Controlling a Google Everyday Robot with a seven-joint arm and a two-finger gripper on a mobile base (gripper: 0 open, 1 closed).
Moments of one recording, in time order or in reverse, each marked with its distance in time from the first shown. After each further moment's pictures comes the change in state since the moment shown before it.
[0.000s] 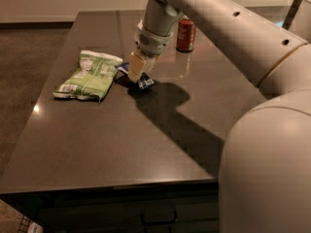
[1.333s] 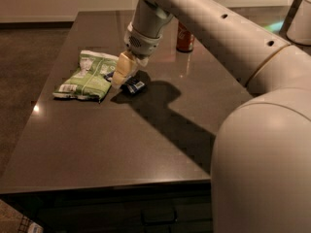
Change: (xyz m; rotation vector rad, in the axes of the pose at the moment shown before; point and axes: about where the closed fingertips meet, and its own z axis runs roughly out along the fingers) arm -0.023 0.019 0.015 -0.057 -0.027 -0.135
